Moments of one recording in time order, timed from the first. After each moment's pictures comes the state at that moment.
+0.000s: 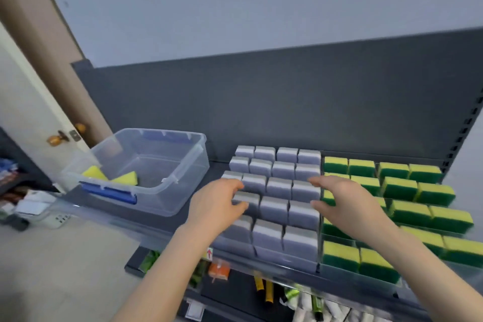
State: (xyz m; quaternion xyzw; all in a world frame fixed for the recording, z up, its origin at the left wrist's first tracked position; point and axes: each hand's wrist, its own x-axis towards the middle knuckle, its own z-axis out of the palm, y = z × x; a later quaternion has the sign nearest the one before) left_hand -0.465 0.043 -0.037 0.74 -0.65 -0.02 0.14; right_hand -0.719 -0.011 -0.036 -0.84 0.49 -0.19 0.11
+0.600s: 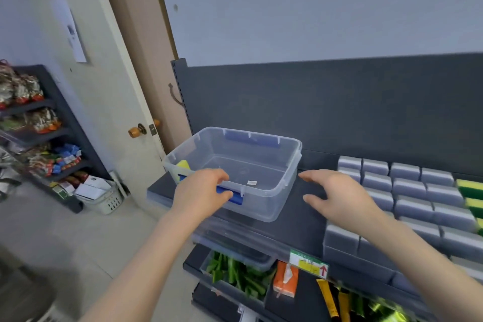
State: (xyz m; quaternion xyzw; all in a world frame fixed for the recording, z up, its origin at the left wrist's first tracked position) left_hand -0.187 0.132 -0.002 0.81 -0.57 0.03 0.14; right_hand -0.446 0.038 -0.006 -0.88 0.41 -0.19 0.11
